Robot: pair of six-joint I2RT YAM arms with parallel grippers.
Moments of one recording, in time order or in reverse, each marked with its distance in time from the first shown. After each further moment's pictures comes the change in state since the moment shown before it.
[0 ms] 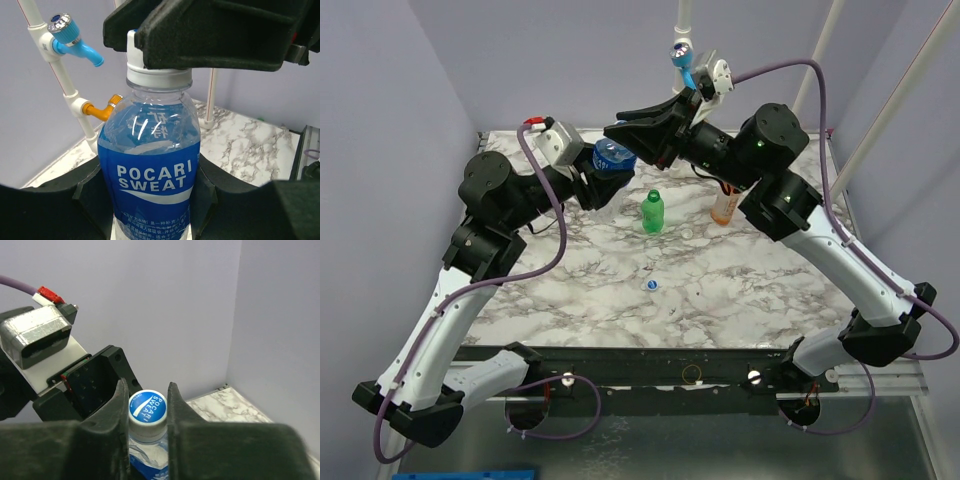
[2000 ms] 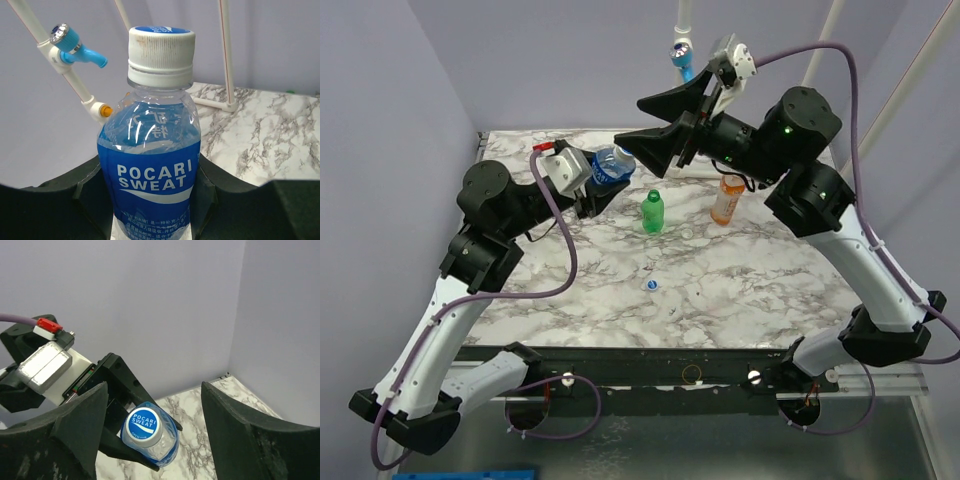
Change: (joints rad) left arm 0.004 -0.052 -0.043 -0.036 0.053 0.223; right arm -0.011 -0.003 0.201 -0.261 -0.045 -0.023
